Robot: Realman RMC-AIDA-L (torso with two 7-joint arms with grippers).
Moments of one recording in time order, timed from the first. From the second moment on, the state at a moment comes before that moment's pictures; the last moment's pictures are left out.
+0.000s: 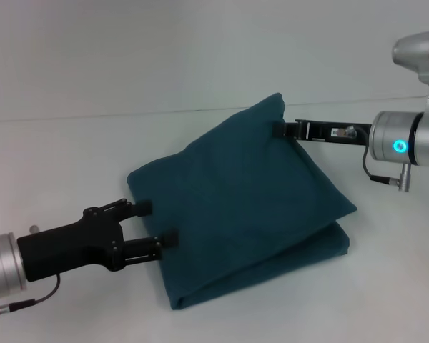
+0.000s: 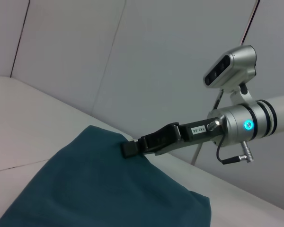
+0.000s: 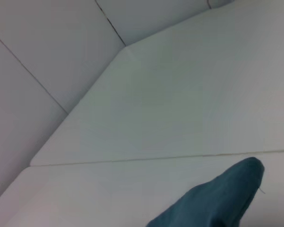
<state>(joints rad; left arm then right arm) -0.47 -2.12 0.75 0.62 1.85 1.52 -1.38 0.77 2.05 -0.72 -0.50 -1.99 -1.01 2.00</state>
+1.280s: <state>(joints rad) -0.53 -2.14 0.75 0.60 1.84 1.29 -1.55 0.58 2.03 -0.71 -0.62 -1.84 -0.95 1.93</state>
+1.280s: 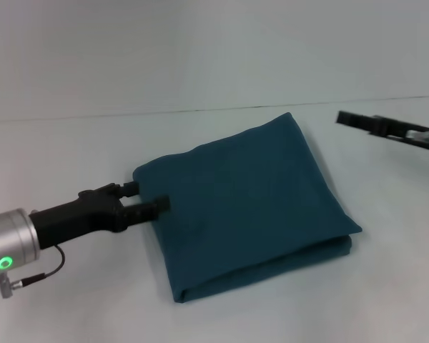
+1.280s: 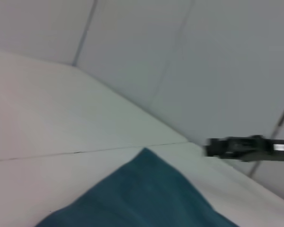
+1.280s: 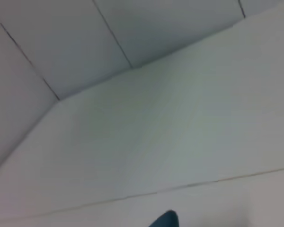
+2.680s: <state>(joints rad) -0.71 -2.11 0.84 0.55 2.15 1.05 -2.25 0.53 1.92 -0.62 -0.65 -1.88 -1.23 2.06</state>
